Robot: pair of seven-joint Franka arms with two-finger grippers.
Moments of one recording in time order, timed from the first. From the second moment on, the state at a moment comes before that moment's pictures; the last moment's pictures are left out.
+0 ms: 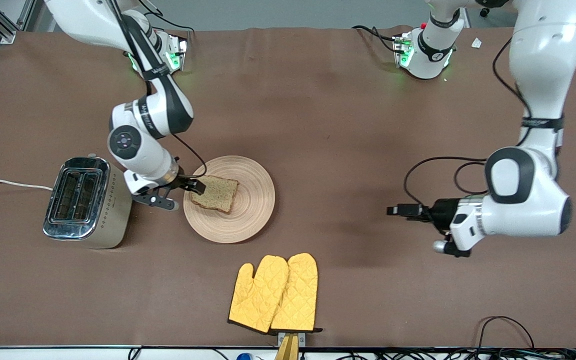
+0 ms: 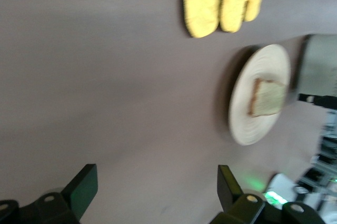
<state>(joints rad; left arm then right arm) -0.04 0.57 -0.11 -1.44 -0.59 1.81 0.19 0.44 0.35 -0.07 -2.04 0.10 2.36 0.57</state>
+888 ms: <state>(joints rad) 0.01 0.25 -0.10 -1.44 -0.09 1.69 0.02 0.44 0.41 -0.08 -2.04 0.10 2.36 0.60</state>
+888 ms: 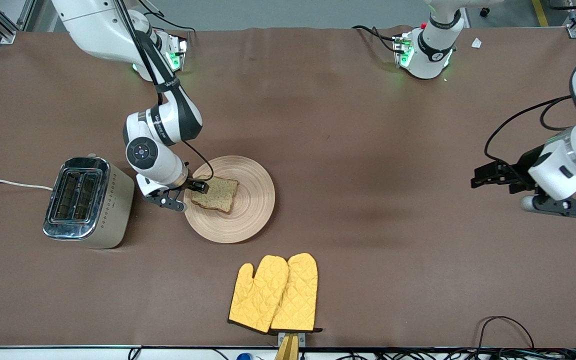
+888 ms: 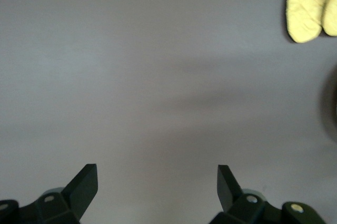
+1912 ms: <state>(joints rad) 0.00 0.01 -0.15 -1.60 -0.01 1.65 -0.08 0.44 0.42 -0.08 -2.04 0.11 2.36 0.60</state>
